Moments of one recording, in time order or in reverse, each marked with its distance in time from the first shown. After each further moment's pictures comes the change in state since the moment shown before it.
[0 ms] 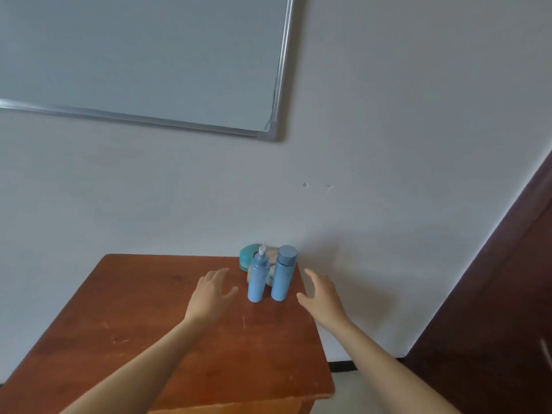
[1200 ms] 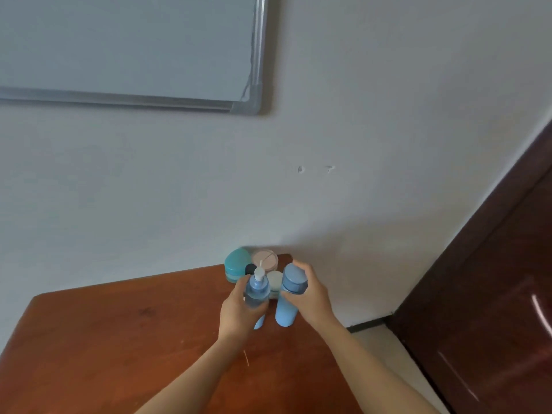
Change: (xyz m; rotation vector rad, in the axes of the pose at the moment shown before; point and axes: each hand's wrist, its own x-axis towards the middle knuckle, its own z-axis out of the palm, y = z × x) left_hand 0.098 -0.004 0.084 -0.445 -0.217 -0.078; right_hand 0.102 0.012 0.064 0.441 0.155 0.124
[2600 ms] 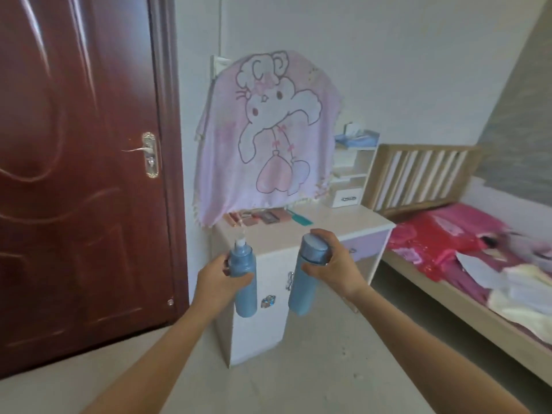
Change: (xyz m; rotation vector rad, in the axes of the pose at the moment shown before) left_hand -0.639 0.146 0.221 -0.147 -1.630 0.675; right_hand -0.812 -0.082 -0.258 -0.312 1.501 0.578
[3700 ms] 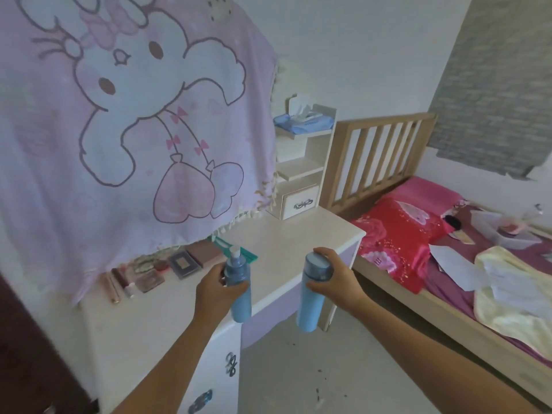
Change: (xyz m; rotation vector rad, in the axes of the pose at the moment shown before) left_hand 0.391 -0.058 0.282 0.048 -0.150 -0.020; right_hand 0.315 0.258 -0.142 -0.134 0.132 0.299
